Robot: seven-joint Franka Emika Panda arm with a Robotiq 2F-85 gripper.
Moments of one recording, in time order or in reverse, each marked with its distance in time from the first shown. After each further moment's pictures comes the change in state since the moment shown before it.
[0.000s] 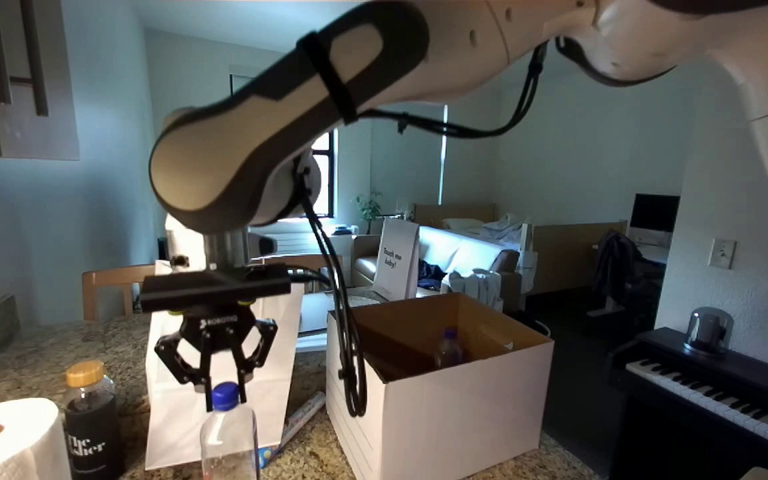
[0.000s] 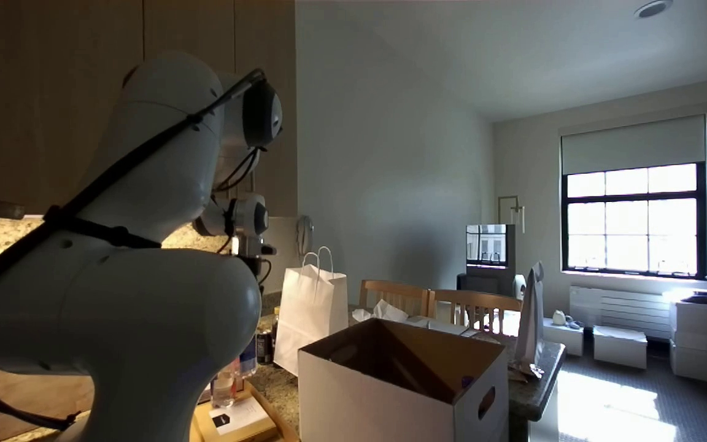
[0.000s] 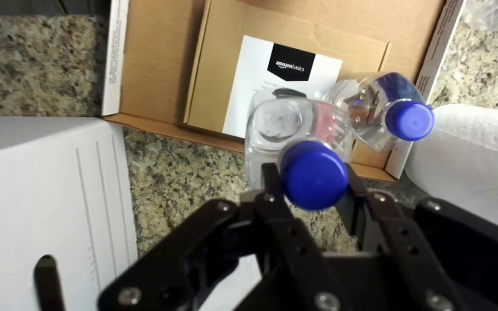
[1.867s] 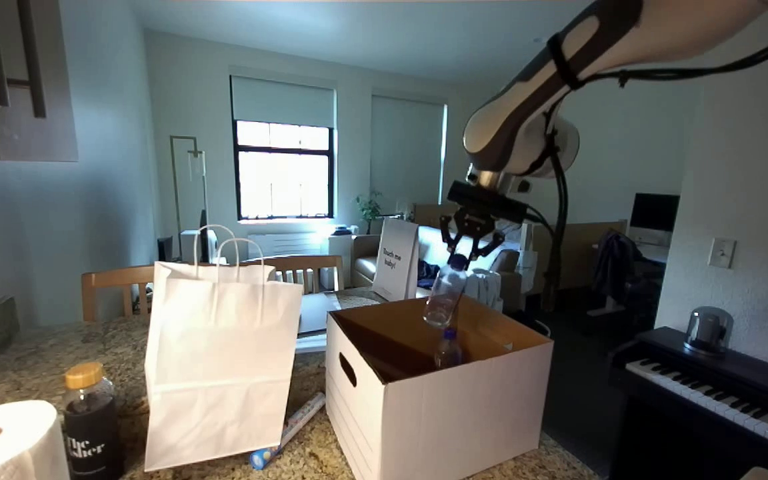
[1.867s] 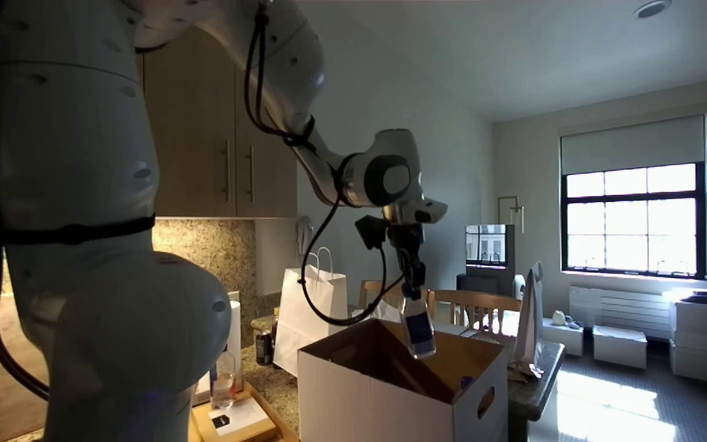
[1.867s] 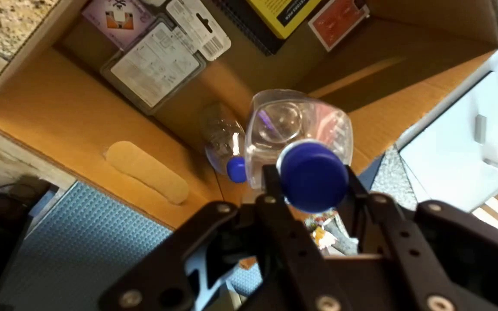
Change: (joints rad) arm -0.561 -0.558 -0.309 -0.597 0.189 0.435 -0.240
